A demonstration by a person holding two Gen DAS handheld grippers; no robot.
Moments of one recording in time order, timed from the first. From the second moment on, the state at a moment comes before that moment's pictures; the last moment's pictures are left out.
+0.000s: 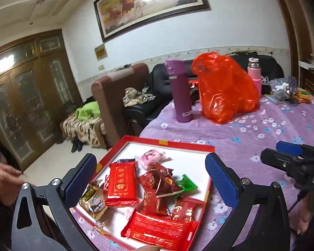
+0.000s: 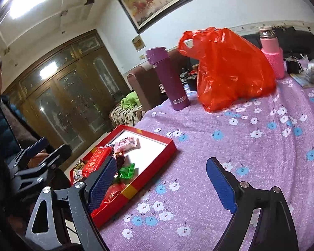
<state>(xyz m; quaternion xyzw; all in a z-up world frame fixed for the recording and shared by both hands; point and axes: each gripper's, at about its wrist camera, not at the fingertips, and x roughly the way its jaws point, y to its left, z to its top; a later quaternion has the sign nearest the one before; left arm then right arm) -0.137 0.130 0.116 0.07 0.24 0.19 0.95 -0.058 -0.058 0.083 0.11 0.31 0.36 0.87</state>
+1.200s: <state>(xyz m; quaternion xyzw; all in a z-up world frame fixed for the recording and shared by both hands) -0.131 0.156 0.097 0.02 0.29 0.20 0.94 -0.098 -0.020 0.085 0.00 0.25 0.39 0.88</state>
